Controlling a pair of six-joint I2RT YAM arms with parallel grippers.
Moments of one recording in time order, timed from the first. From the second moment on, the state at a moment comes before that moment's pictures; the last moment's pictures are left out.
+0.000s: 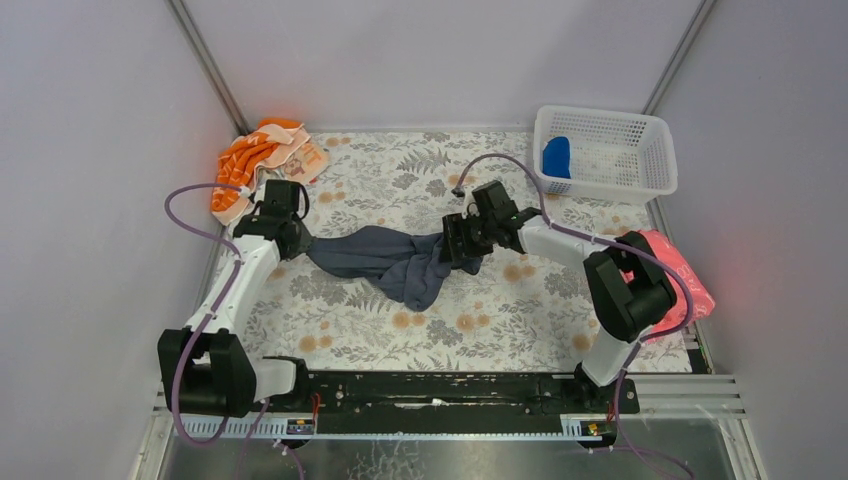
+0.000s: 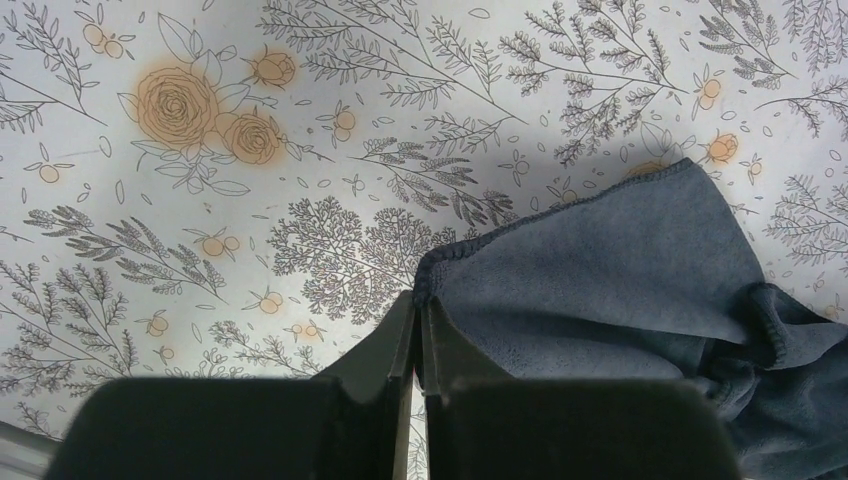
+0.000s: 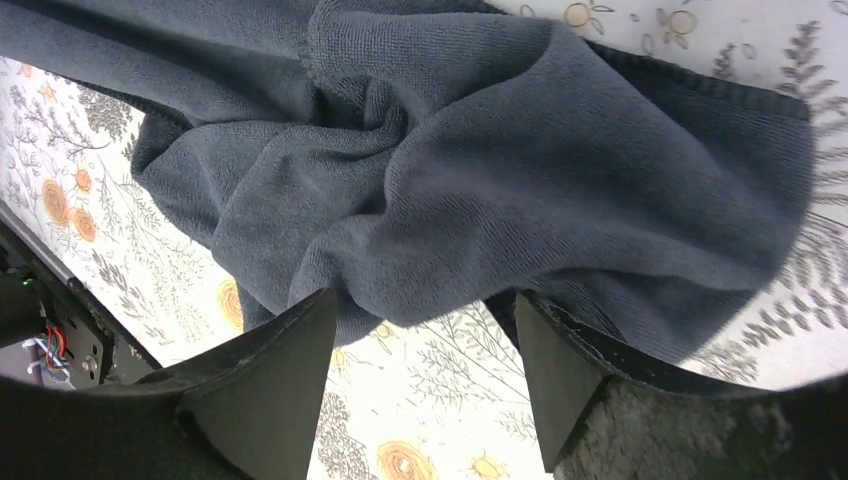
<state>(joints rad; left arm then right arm) -0.05 1.25 0.97 -0.73 -0.23 -0.61 0.55 1.72 1.07 -0.25 -0.35 0.31</state>
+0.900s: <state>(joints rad) 0.23 1.04 1.14 -0.75 -0.34 -0.66 0.37 1.44 1.15 -0.24 -0.14 0.28</state>
